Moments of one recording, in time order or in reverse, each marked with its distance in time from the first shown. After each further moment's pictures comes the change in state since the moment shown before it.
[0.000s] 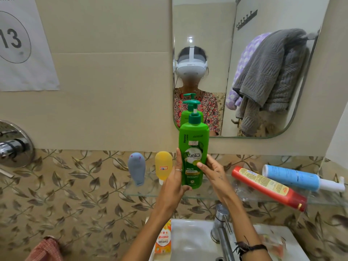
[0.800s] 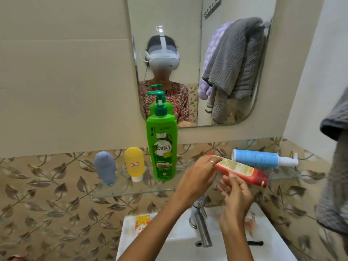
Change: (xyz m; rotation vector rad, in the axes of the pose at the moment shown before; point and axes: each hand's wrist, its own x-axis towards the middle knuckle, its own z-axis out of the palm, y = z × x) left_hand 0.025 0.086 0.074 0.146 -0.196 0.430; right_hand -0.089 -0.001 -0.032 0.270 1.127 0.020
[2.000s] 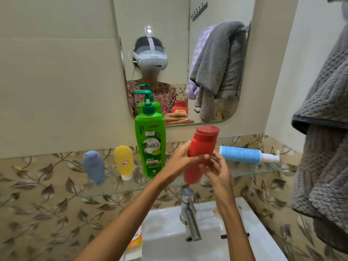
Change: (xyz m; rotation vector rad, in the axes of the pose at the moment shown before) left_hand 0.014 -0.001 -0.033 -0.857 -0.091 -0.243; right_hand 0.009 -0.027 0.003 -0.164 -0.629 -0.150
